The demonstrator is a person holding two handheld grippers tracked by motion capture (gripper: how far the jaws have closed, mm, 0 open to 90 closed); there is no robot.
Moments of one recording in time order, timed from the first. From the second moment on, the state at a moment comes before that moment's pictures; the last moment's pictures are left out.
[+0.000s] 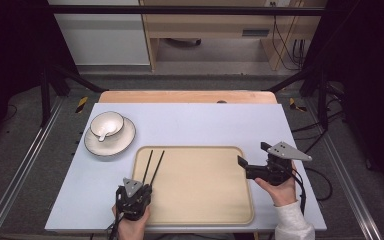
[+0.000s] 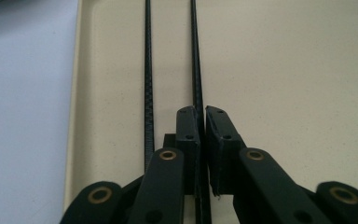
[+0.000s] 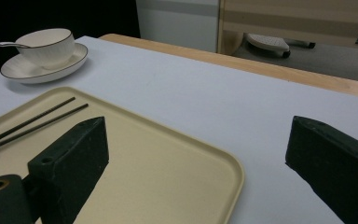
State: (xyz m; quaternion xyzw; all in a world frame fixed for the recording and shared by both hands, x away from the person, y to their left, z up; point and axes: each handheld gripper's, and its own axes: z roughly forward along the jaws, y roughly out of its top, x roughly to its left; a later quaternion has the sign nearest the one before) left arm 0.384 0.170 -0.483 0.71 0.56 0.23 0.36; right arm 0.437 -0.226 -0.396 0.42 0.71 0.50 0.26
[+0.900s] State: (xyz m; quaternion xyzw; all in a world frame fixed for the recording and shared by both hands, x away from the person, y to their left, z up) left arm 0.419 0.222 -0.395 0.73 0.44 0.23 0.47; right arm 0.435 -0.236 -0.393 0.43 0.70 0.51 0.27
